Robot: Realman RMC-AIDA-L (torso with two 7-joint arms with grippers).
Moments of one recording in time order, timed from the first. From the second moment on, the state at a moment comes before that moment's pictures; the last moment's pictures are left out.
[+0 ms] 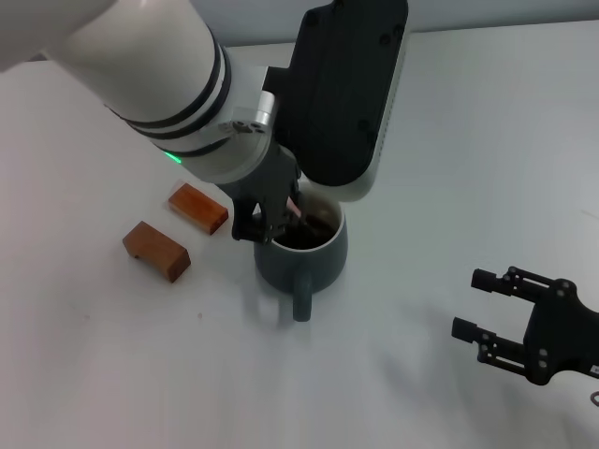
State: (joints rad) left arm -0.80 -2.08 1.80 1.63 2.63 1.66 -2.08; right arm 0.31 2.08 -0.17 -0.37 -2.30 -1.72 0.73
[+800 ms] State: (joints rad) left arm -0.81 -2.08 1.78 1.63 2.62 1.71 -2.12; right arm 0.31 2.08 -0.17 -0.37 -2.30 -1.72 0.73
